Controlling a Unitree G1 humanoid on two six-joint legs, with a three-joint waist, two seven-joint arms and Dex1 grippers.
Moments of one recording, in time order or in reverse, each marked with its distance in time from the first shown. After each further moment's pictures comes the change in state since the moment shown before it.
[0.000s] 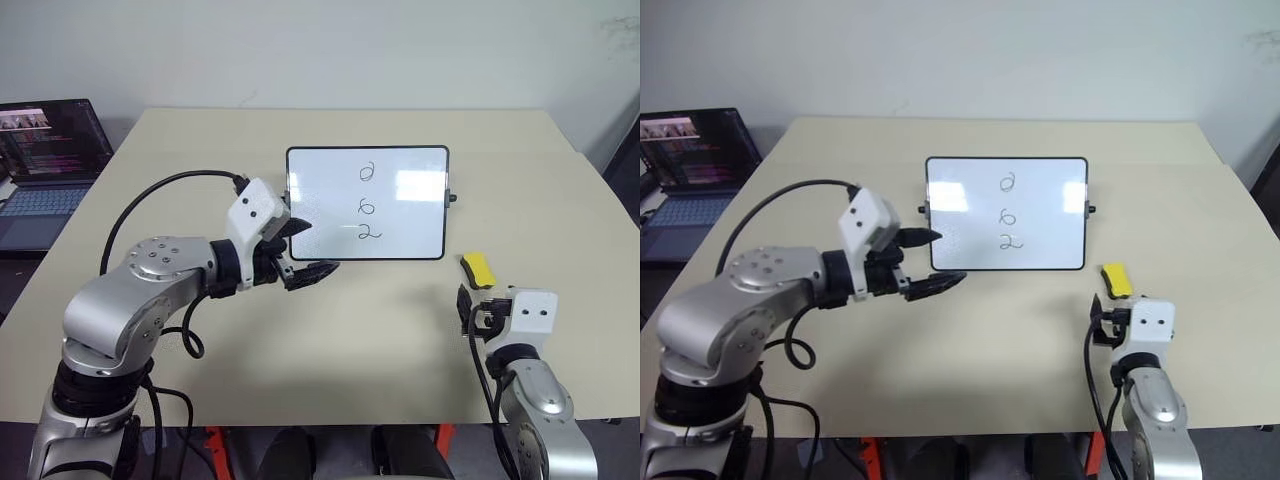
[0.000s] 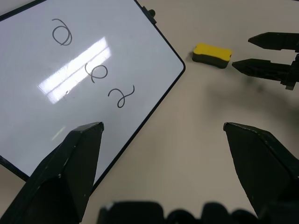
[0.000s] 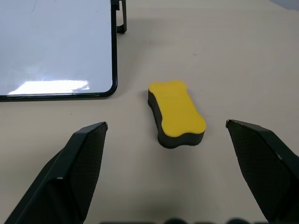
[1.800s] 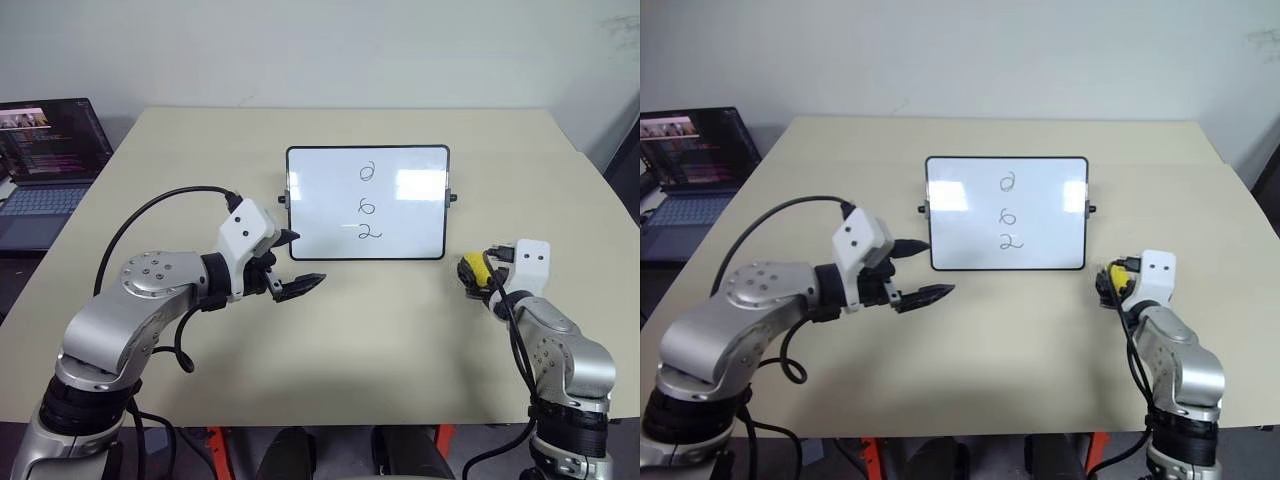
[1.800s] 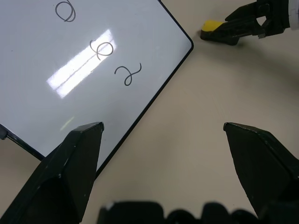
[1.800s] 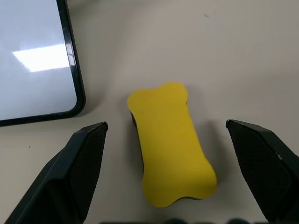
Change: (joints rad) left arm 0.096 0.051 -0.016 0.020 0.079 -0.147 -0.043; right arm -0.436 -0.131 -0.198 0.208 0.216 0.513 0.025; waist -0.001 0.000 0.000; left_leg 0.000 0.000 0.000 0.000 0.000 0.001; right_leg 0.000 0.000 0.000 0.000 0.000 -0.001
